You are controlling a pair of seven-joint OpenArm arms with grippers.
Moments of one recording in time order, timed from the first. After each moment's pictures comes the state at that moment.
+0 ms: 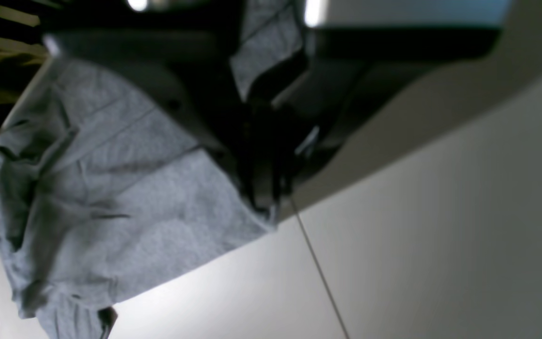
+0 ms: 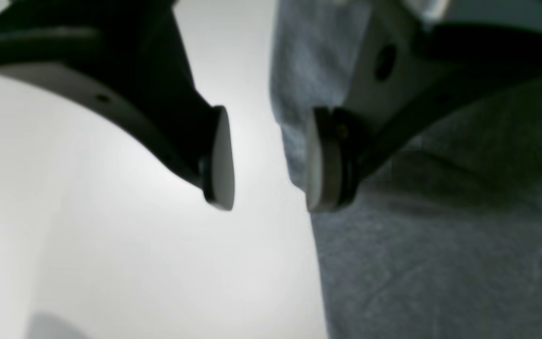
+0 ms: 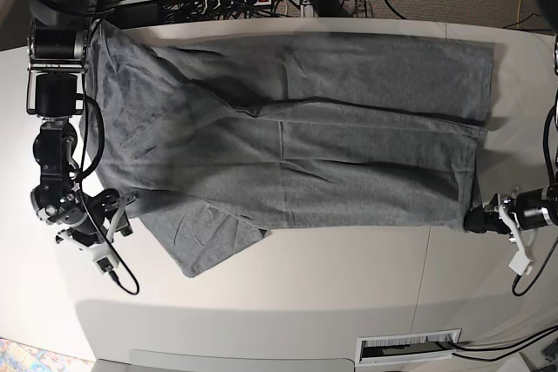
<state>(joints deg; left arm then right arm) -38.2 -42.2 26.4 40.6 -76.8 -43.3 52.2 31.0 30.3 -5.7 58.2 7.3 33.7 -38.1</state>
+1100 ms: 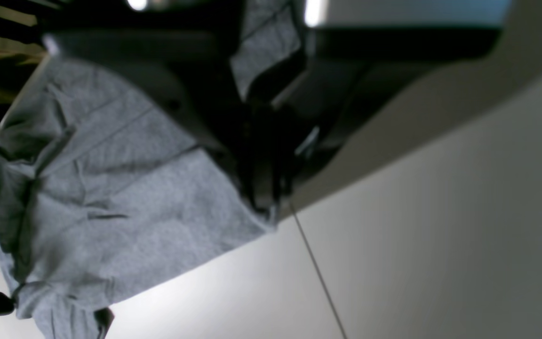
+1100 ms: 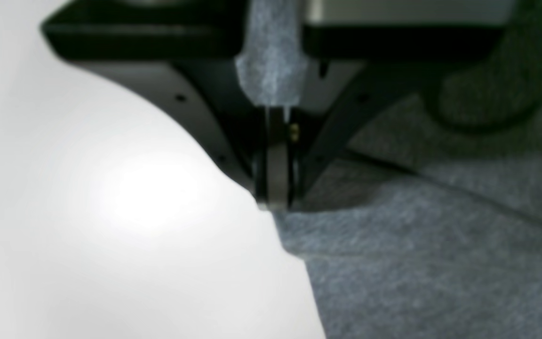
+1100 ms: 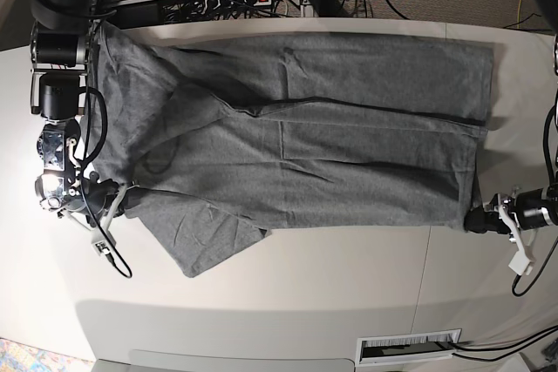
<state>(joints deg) -38.2 -42.2 26.4 40.6 -76.1 -43.3 51.8 32.0 29.7 -5.4 48.6 9.8 33.3 -39.9</state>
